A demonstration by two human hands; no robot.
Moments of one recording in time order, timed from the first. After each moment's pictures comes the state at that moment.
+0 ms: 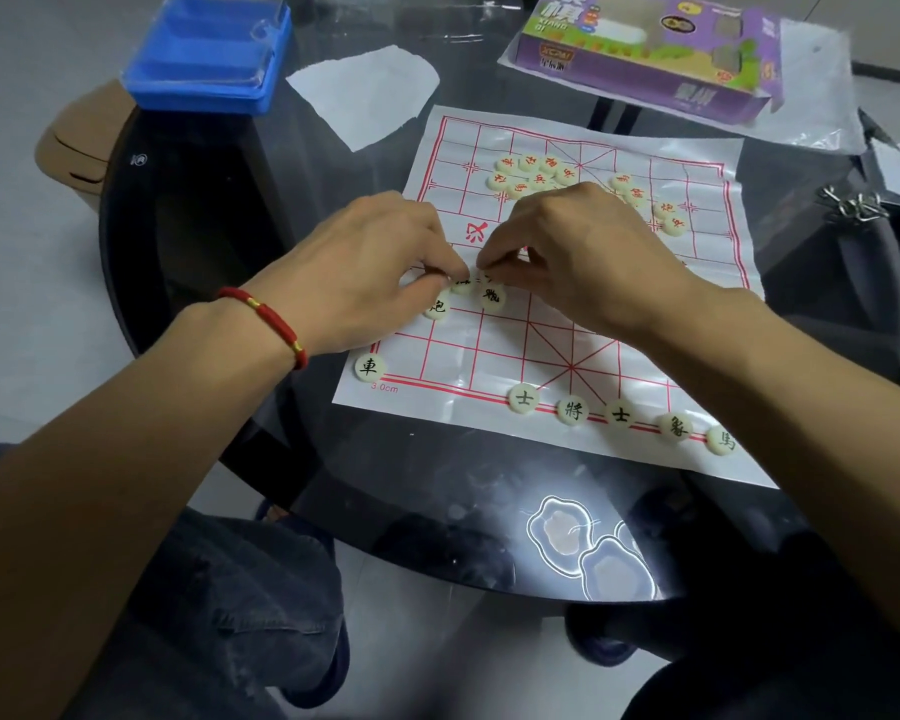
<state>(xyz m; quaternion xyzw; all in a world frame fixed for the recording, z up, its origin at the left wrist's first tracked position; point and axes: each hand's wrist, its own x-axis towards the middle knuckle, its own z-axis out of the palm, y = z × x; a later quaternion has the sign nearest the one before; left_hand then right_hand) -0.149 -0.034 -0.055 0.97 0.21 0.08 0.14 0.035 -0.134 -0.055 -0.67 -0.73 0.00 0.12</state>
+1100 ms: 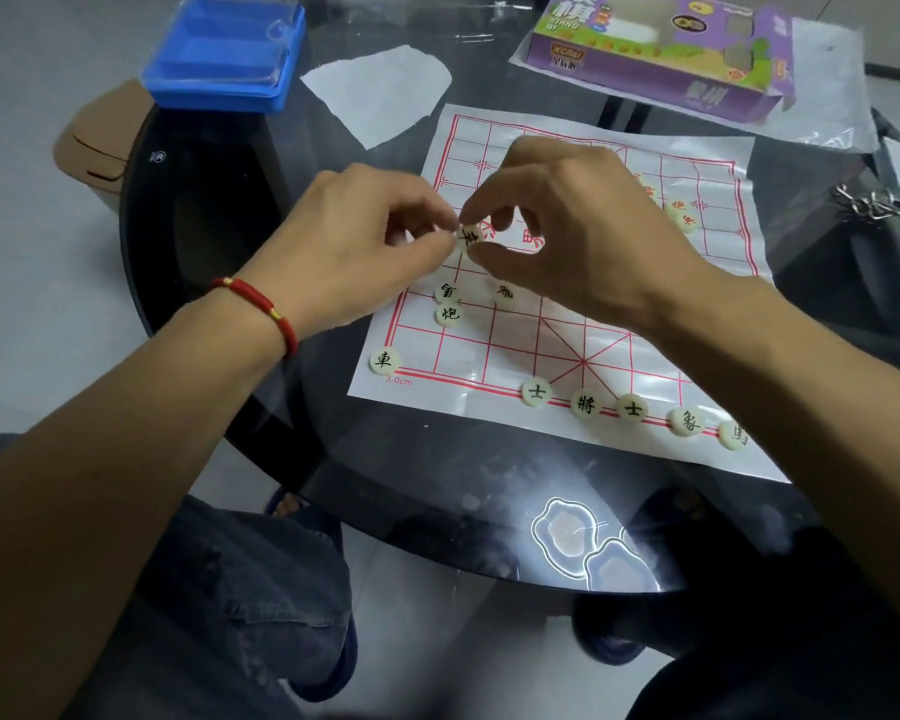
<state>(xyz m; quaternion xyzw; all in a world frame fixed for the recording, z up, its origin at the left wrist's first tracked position) -0.159 -0.036 -0.046 0.89 0.32 0.17 0.28 0.020 -0.130 -0.042 -0.66 -0.73 -0.03 0.19</state>
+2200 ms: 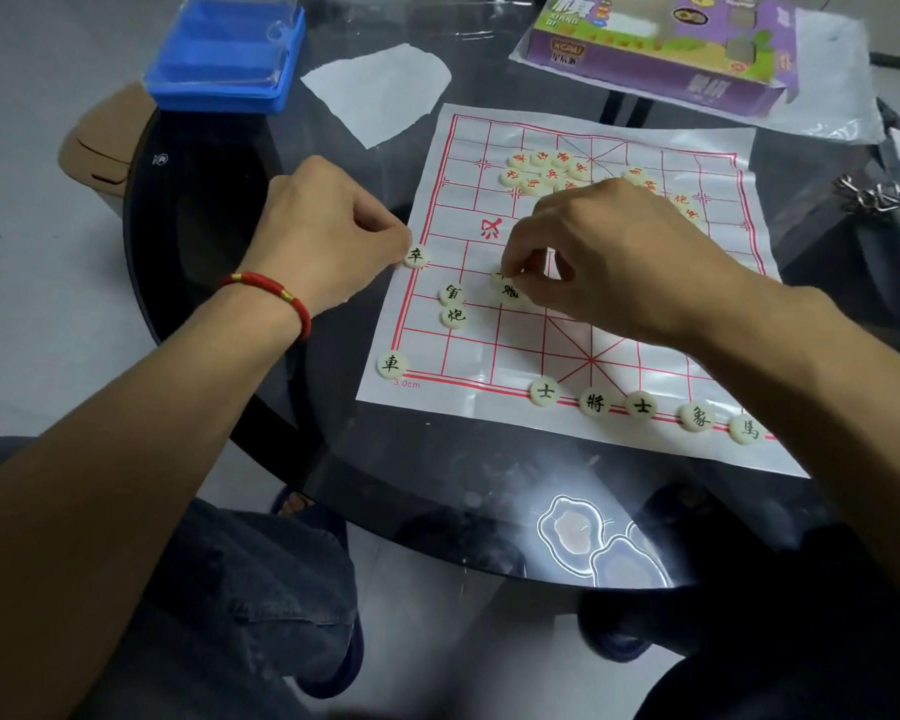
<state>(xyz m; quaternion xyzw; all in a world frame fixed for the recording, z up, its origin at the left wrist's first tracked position) -0.161 -0.024 -0.060 0.81 0.48 0.18 0.28 0.027 -0.154 -0.038 -0.66 -0.75 0.00 0.09</state>
